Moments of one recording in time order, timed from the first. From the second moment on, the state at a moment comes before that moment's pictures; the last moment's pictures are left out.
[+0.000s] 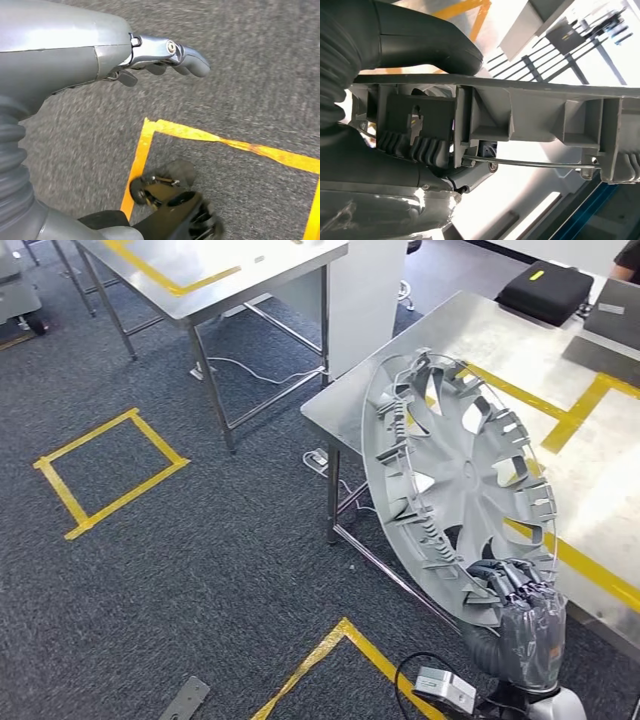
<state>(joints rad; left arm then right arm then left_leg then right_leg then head) -0.05 -0.14 0.72 -0.21 -0.99 0.10 -0.39 0.23 -0.11 0.25 -1.84 0.96 -0.59 -0.24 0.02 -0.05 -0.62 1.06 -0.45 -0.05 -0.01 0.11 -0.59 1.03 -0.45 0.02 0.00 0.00</state>
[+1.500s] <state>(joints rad) -0.04 -0.16 0.81 -0.21 -0.97 0.13 -0.41 0.25 -0.10 0.14 -1.81 0.87 -0.44 -0.22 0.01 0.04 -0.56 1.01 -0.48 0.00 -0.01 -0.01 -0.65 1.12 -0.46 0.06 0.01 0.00</state>
